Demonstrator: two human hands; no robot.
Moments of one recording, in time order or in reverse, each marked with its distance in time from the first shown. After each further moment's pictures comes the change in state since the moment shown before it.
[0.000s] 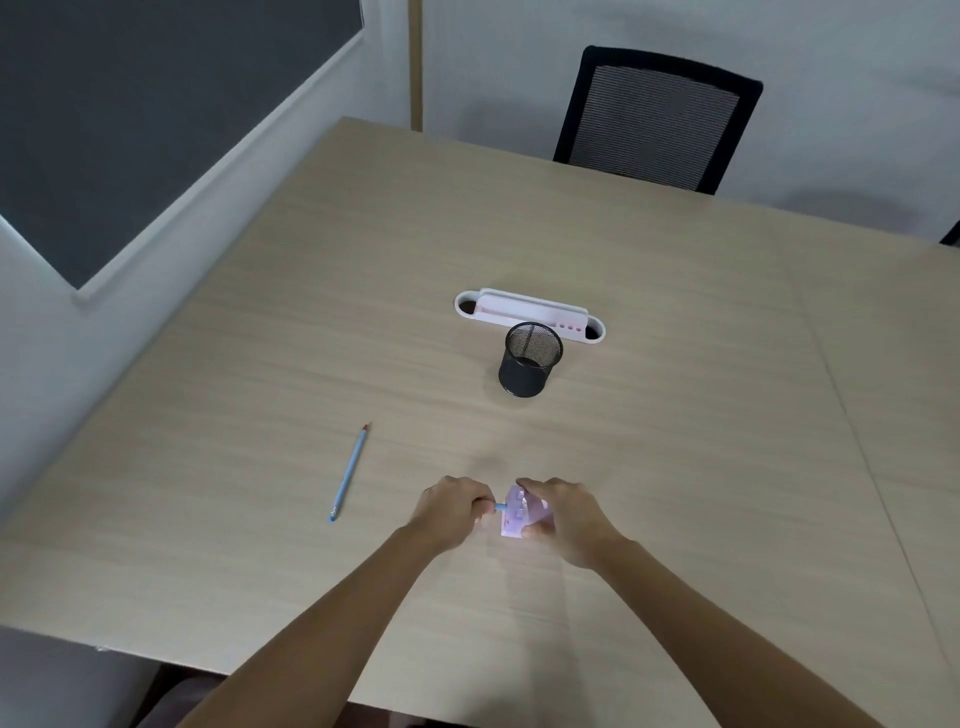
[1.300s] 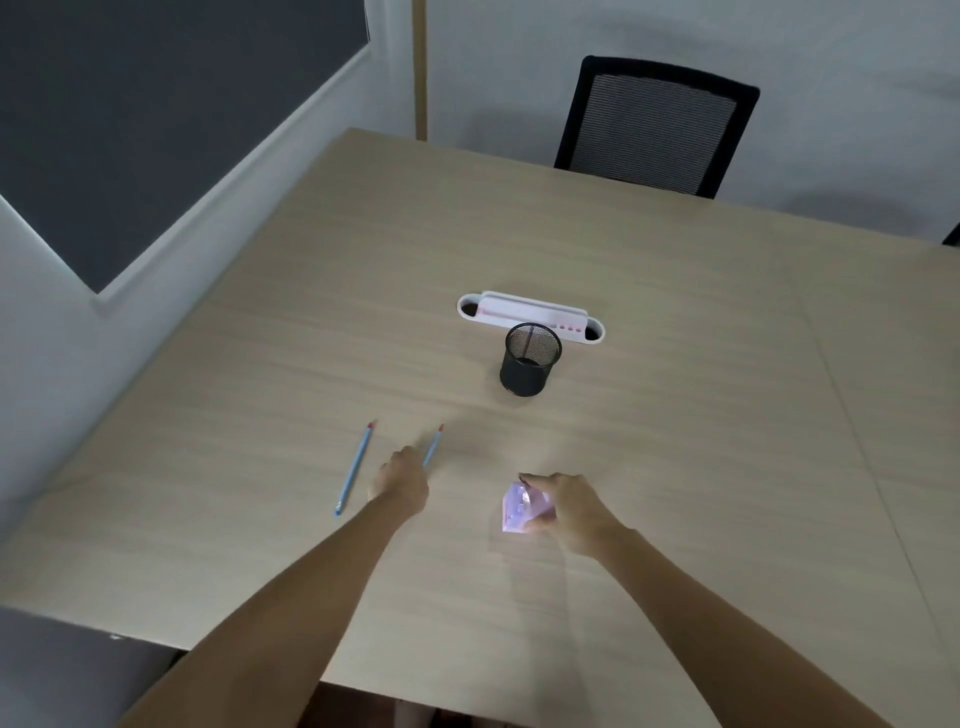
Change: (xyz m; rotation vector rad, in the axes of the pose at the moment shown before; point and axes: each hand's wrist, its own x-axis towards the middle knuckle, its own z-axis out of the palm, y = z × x) left_hand 0.016 -0.045 -0.023 0.242 0.128 -0.480; right_hand 0.005 0.004 -0.001 0.023 -0.037 0.013
